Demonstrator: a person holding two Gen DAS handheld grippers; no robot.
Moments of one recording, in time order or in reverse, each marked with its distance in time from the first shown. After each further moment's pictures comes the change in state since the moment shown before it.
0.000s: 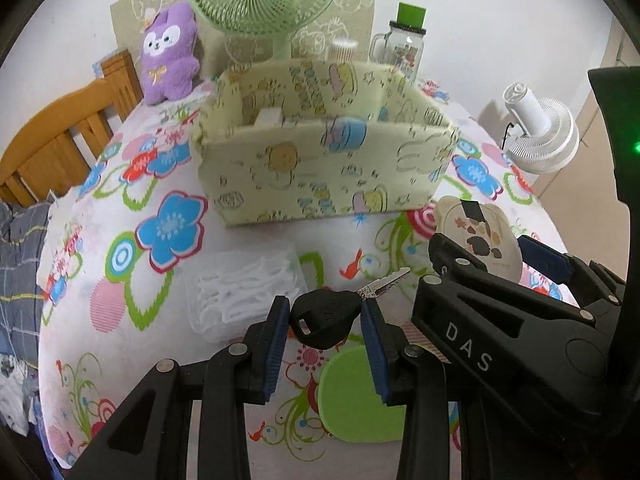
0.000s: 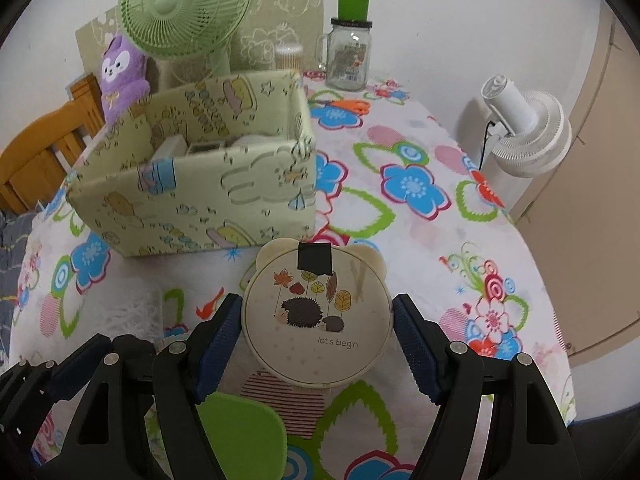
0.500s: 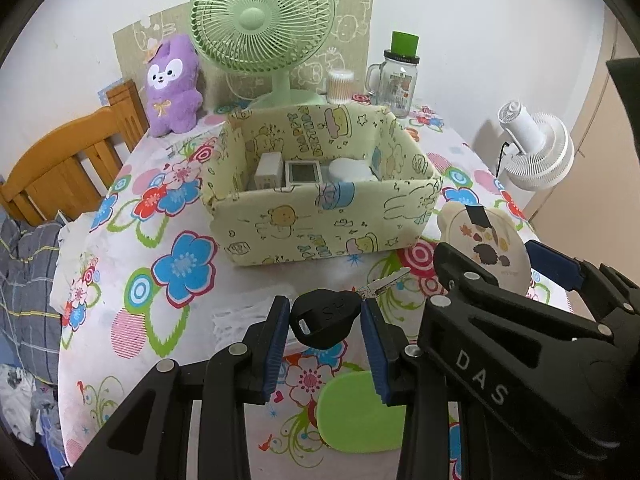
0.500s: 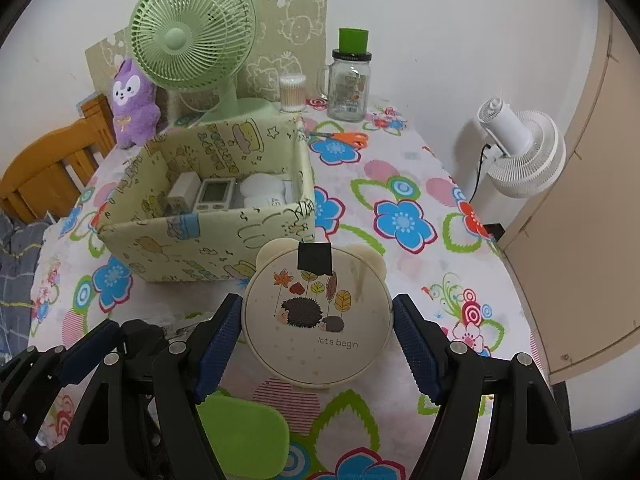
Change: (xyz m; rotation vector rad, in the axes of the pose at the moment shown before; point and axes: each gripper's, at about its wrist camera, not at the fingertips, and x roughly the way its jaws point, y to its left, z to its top) left arm -0.026 -0.007 0.021 0.012 -0.062 0.020; right arm -0.036 -0.001 0.020 -0.013 -0.040 0.018
